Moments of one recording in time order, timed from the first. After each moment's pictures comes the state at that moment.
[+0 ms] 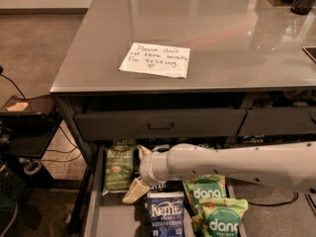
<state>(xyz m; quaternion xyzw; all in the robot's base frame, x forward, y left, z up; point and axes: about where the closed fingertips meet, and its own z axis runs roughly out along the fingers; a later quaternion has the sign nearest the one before) 0.481 0.090 0.551 -0.61 0.69 0.20 0.34</state>
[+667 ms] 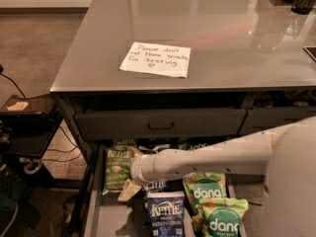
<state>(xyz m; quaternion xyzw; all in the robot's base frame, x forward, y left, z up) 0.507 0.120 0.497 -0.64 0.66 0.17 0.36</state>
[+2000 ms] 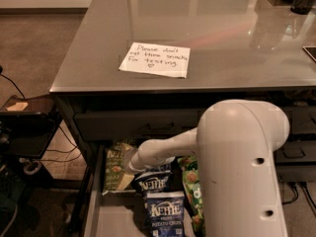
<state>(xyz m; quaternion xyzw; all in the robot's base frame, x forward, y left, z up) 0.575 0.163 0.417 -0.69 0.63 0.14 0.33</state>
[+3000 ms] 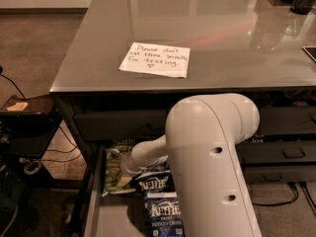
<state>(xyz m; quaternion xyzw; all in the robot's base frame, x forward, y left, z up) 0.575 0.167 0.375 -0.73 0.61 0.12 0.28</state>
